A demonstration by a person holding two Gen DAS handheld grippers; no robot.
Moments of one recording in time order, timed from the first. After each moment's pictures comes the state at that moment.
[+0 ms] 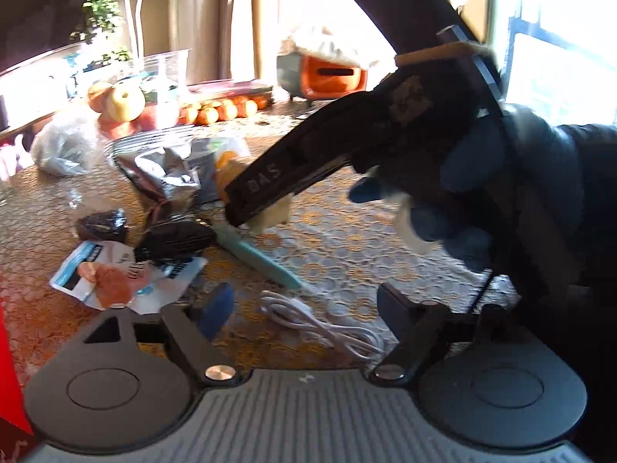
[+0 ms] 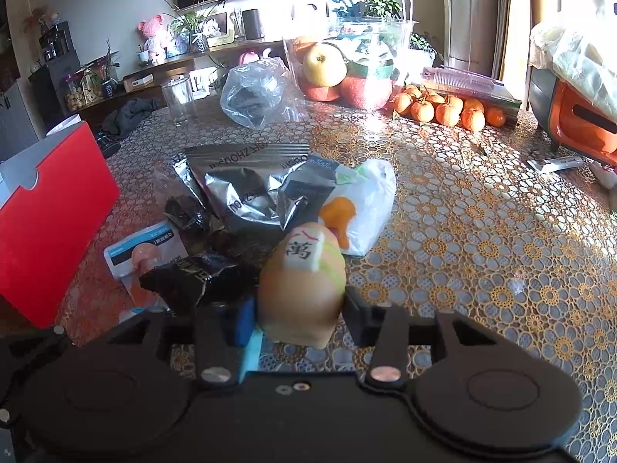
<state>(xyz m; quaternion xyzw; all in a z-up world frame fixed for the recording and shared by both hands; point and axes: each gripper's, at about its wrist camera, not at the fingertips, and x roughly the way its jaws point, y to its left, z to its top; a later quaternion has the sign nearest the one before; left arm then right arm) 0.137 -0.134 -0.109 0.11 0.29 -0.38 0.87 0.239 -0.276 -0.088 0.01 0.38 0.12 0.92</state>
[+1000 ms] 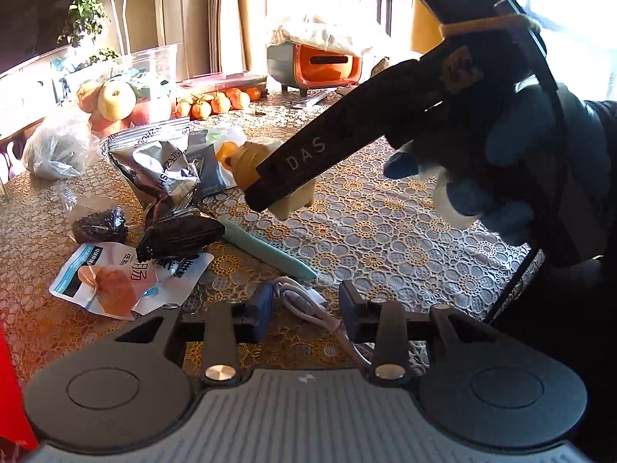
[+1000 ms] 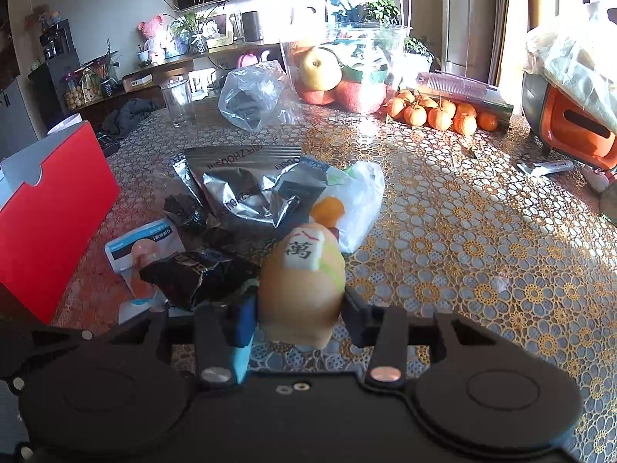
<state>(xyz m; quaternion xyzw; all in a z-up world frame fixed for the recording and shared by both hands) 0.149 -0.135 -0.117 0.14 0.30 -0.38 0.86 0.228 -0.282 -0.082 0.00 0.38 0.11 0.92</state>
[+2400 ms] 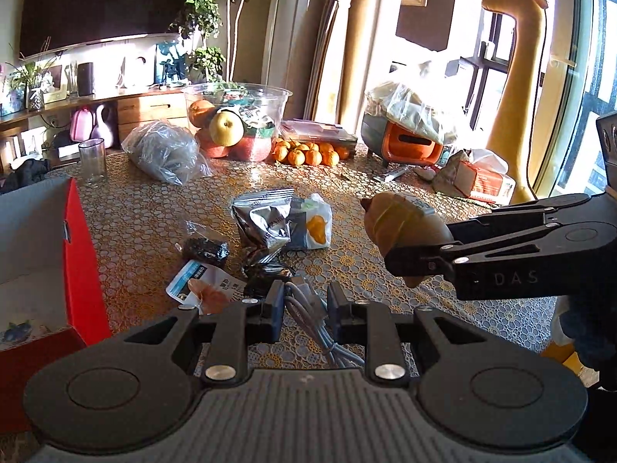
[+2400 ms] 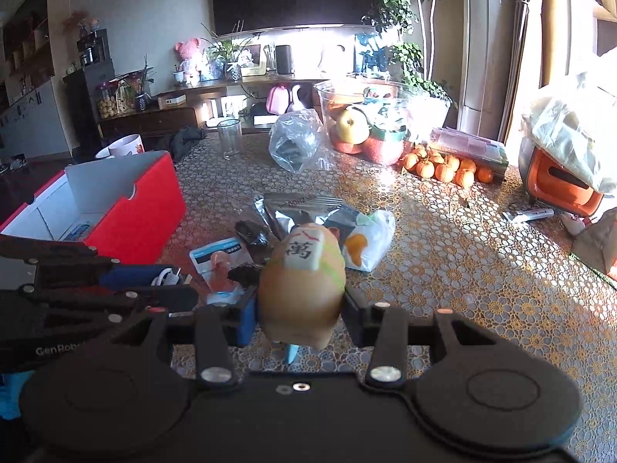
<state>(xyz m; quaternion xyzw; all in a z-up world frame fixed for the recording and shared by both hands) 0.129 -0.083 -0.026 0.01 0.29 -0.26 0.92 0.146 -0.272 -0.005 -0.02 0.33 0.15 0.93</state>
